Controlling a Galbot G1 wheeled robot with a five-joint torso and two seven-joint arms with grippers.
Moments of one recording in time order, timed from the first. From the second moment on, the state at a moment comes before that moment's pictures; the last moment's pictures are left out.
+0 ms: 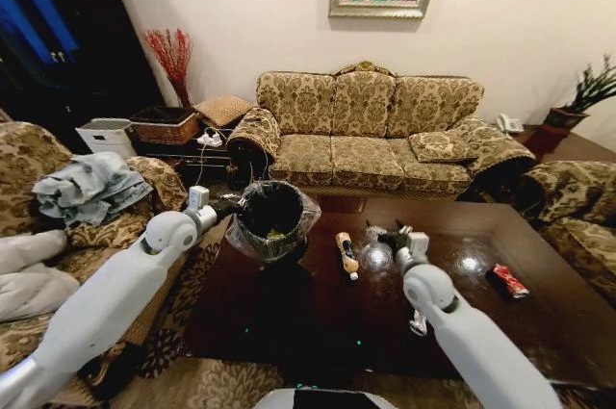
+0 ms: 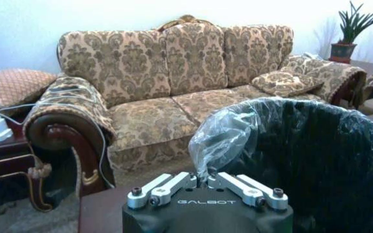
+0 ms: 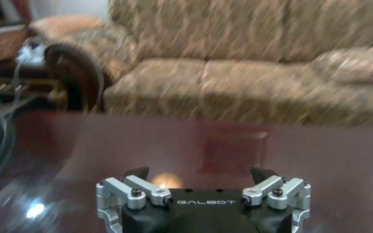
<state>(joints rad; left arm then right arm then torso) 0.89 -0.71 -0.31 -1.90 -0.84 0.55 0.05 -1.06 1.01 0.15 1.71 0.67 -0.35 0.29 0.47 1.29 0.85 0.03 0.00</state>
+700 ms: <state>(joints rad) 0.97 -0.69 -0.38 -1.93 -0.83 0.52 0.06 -0.97 1.23 0.11 1.36 0.64 -0.40 0.24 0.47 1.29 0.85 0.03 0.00</state>
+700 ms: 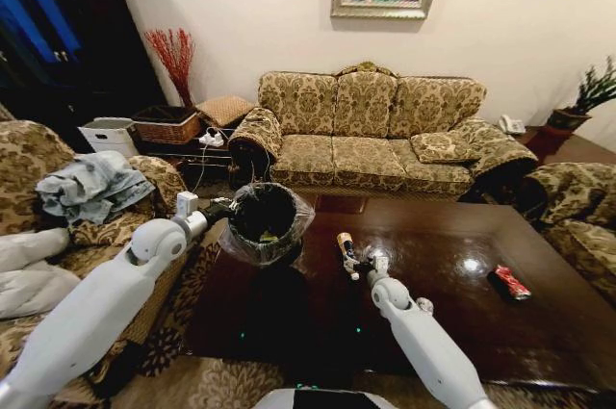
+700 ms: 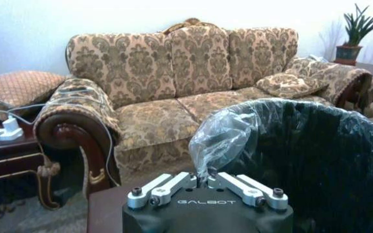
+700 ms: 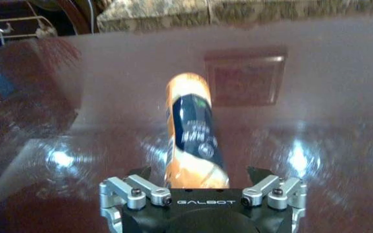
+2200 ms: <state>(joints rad) 0.67 -0.70 -0.08 -1.79 -0.98 0.62 0.13 -0.62 1.05 -0.12 1.81 0.67 0.06 -0.19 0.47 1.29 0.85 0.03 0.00</state>
